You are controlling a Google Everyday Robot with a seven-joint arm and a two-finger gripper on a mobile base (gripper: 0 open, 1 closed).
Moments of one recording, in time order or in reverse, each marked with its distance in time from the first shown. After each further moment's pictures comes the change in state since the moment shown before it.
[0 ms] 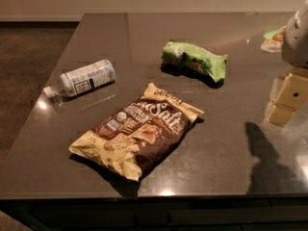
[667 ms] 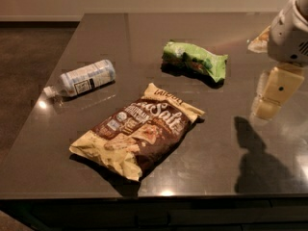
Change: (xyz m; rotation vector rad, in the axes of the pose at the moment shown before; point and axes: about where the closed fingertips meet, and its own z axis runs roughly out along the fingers) arm -0.016 -0.006 0.010 -0.049 -0.035 -0.001
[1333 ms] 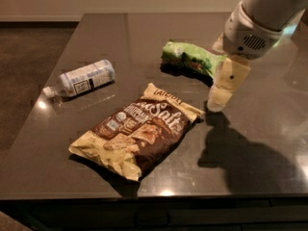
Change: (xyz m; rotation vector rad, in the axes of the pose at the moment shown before) arm -0.065 -0.024 0.043 -0.085 -0.080 0.000
